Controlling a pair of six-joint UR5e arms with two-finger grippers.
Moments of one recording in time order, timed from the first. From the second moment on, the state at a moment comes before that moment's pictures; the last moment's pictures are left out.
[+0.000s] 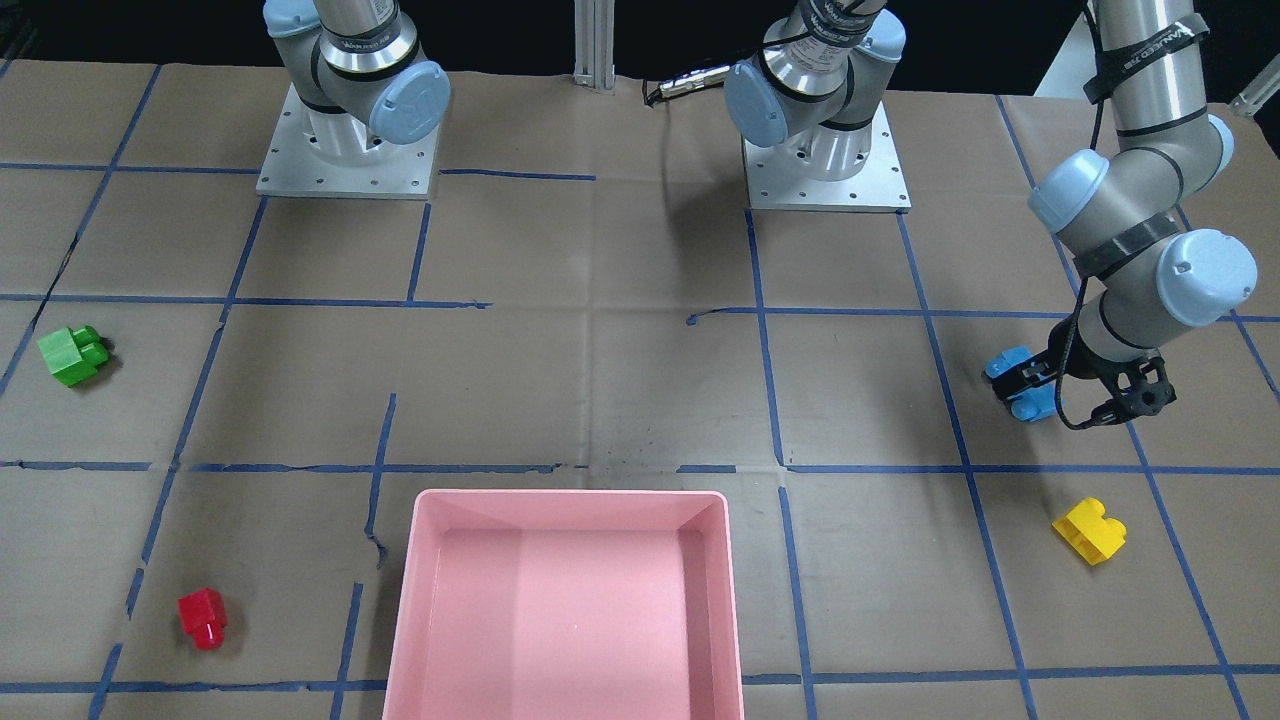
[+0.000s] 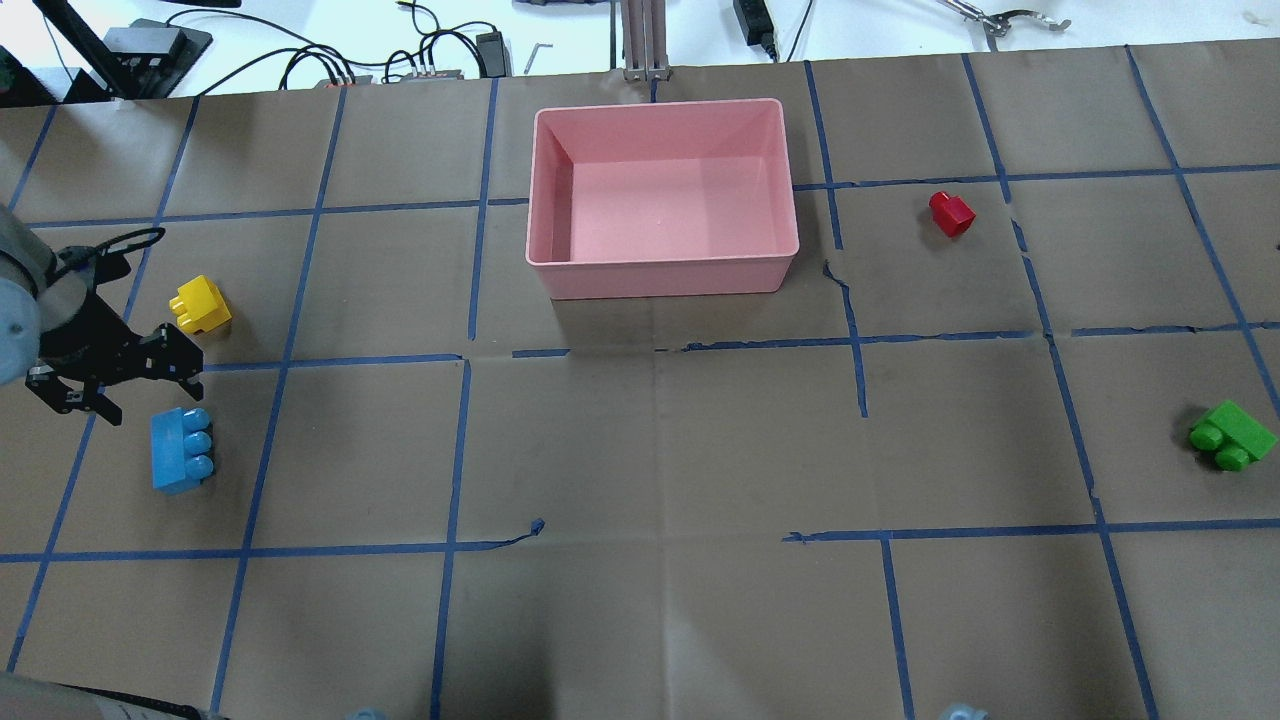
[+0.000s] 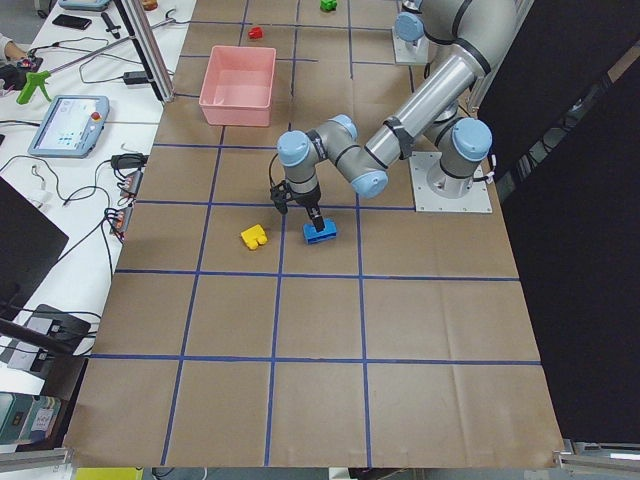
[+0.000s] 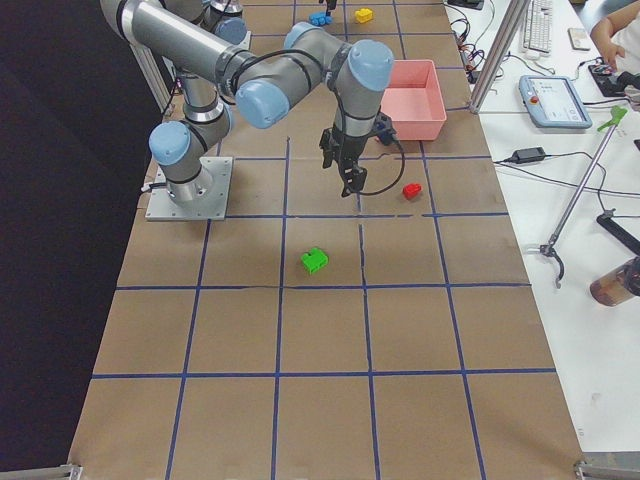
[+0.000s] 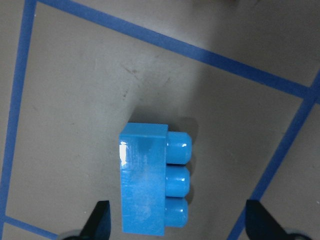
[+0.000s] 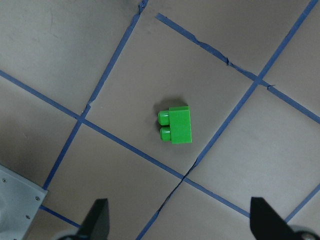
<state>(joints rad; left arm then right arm) -0.98 -1.87 -2.03 -0.93 1.73 0.22 0.82 -1.49 1.52 -1.51 -1.68 -1.32</state>
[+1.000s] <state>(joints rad) -0.98 -1.92 -2.03 -0.90 1.81 0.22 0.76 -1.39 1.91 -2.10 -1.60 -1.40</state>
